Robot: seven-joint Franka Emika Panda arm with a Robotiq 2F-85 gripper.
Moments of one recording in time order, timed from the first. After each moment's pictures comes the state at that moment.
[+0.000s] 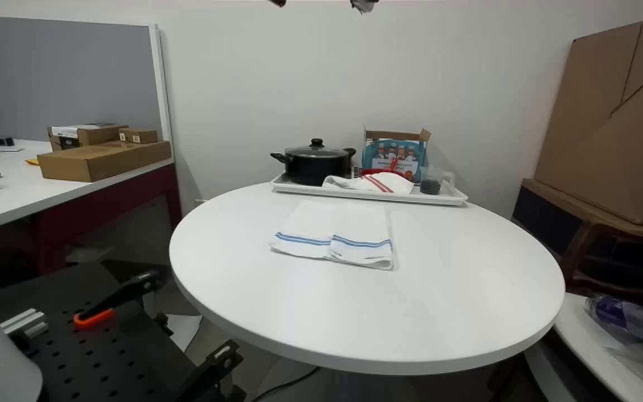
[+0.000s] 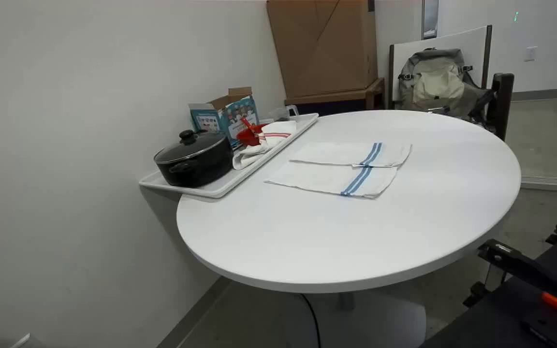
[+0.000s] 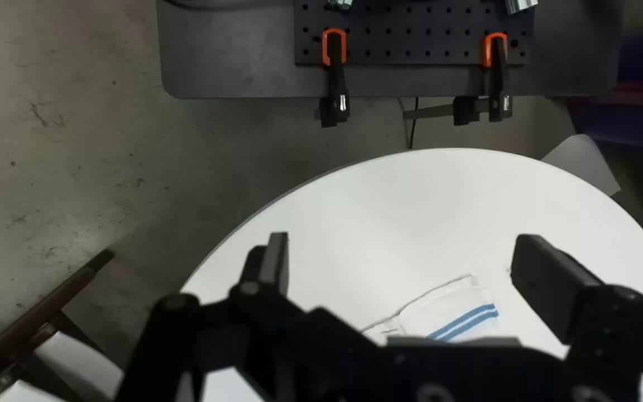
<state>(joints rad) -0.16 -0.62 -0.34 -2.42 -0.15 1.63 -0.37</state>
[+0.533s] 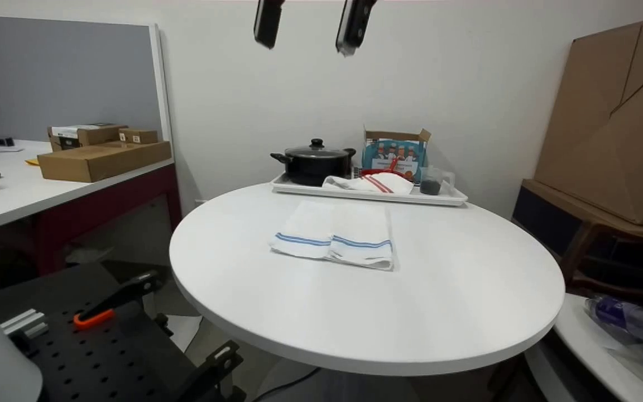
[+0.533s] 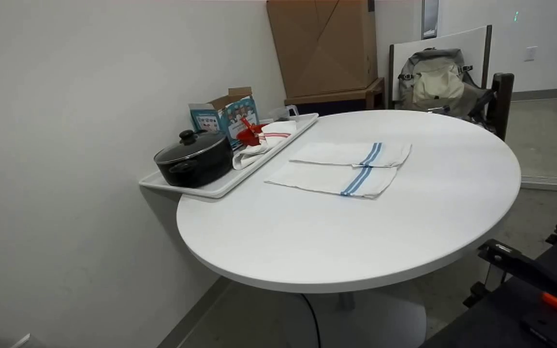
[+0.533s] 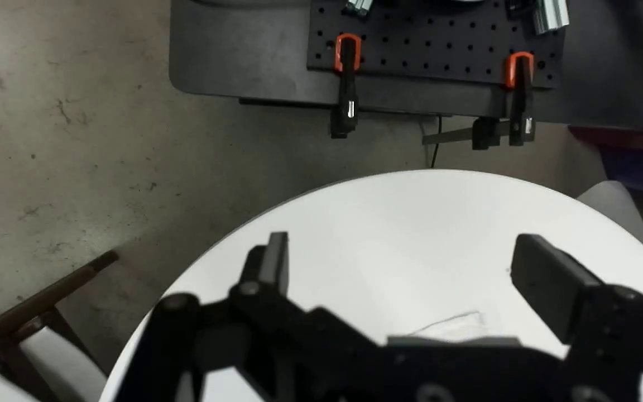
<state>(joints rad) -0.14 -0.57 -0.25 -2.48 -0.17 1.69 -0.36</state>
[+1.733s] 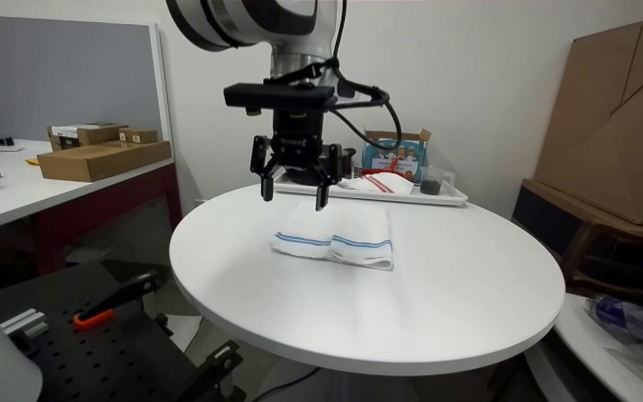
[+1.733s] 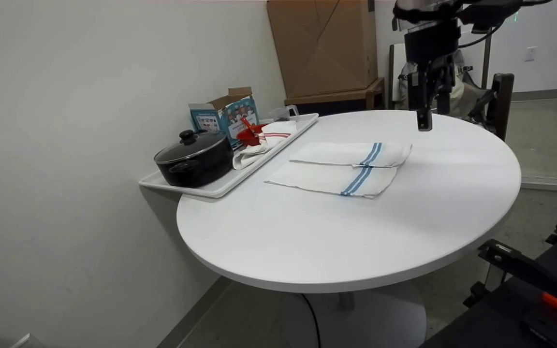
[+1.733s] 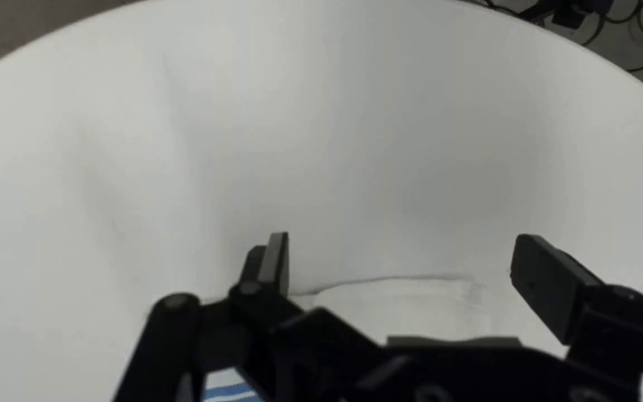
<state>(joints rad) 0.00 -0.08 -0.06 -2.66 -0.11 2.51 -0.31</state>
